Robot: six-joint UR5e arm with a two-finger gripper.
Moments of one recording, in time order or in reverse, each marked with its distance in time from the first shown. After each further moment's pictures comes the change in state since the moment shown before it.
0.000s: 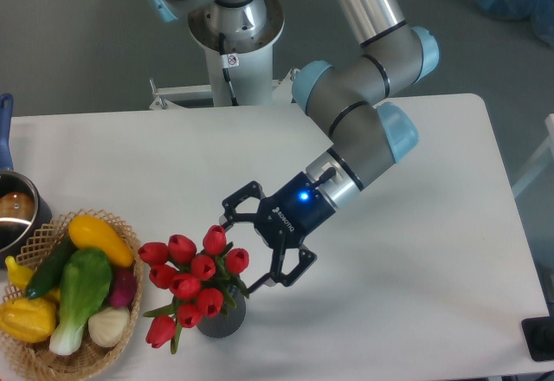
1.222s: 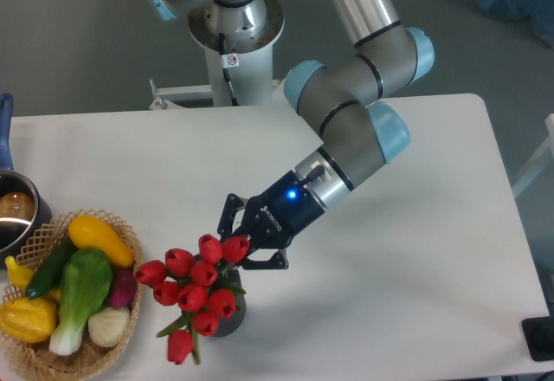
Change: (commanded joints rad) arm 0.006 0.043 0.031 0.006 -0.024 -0.052
